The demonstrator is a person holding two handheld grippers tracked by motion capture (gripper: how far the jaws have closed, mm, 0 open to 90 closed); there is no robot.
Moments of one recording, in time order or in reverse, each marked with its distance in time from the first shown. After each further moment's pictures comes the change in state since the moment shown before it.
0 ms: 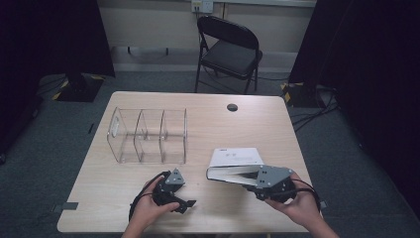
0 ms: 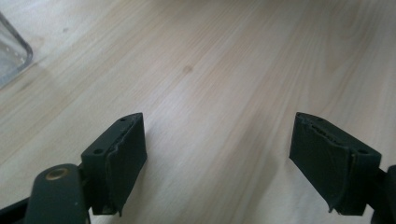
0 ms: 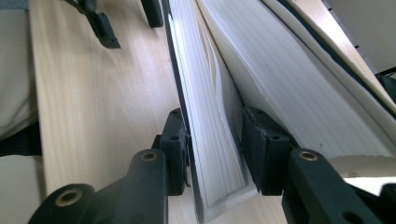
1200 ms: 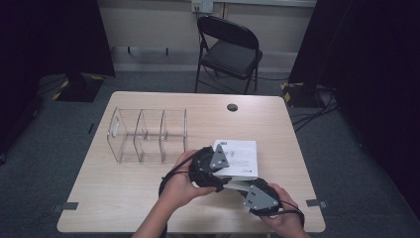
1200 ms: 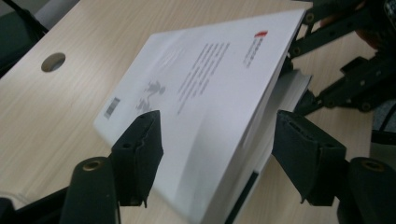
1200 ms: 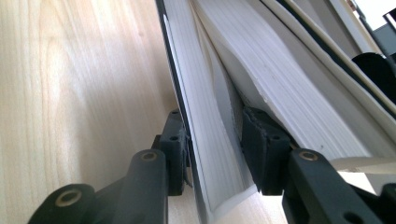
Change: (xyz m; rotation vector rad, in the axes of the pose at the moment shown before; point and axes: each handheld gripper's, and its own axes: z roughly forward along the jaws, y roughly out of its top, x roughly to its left) left arm -0.059 0.146 -0.037 -0.031 0.089 0.273; right arm 0.040 -0.033 0.045 -0.042 -0.268 -0.145
